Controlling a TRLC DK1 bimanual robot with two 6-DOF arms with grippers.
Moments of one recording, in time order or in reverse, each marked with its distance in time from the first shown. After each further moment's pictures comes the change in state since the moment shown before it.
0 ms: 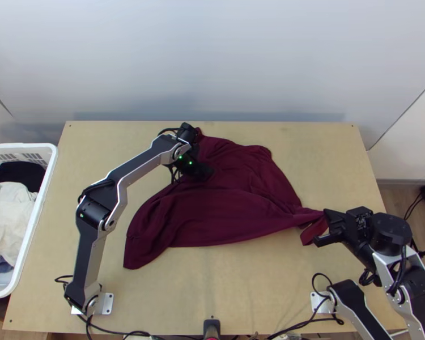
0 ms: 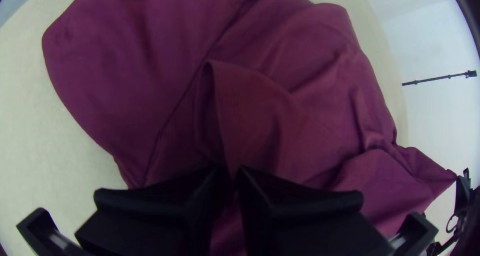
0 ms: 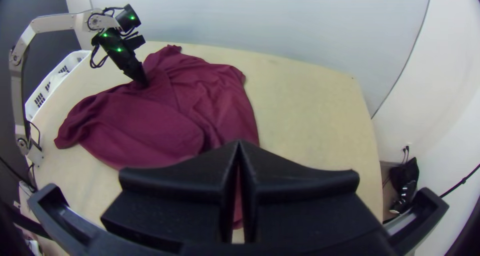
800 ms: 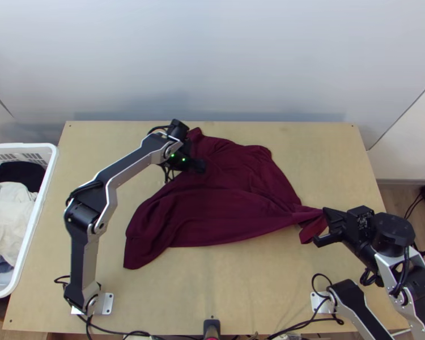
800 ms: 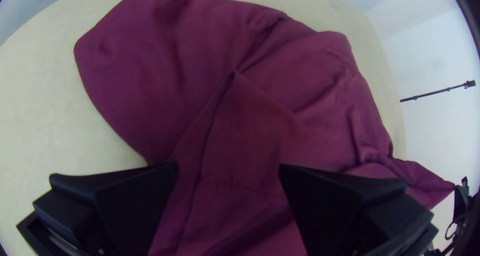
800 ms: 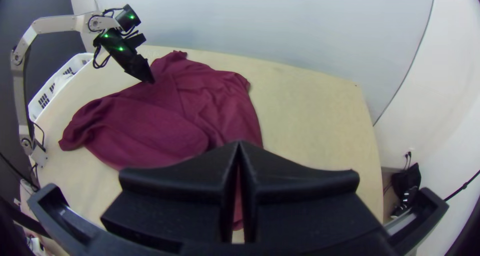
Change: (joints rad) left arm 0.037 -0.079 -0.079 0.077 -0.027 -0.024; right arm 0.025 0.006 0.028 0.003 -0.002 0.005
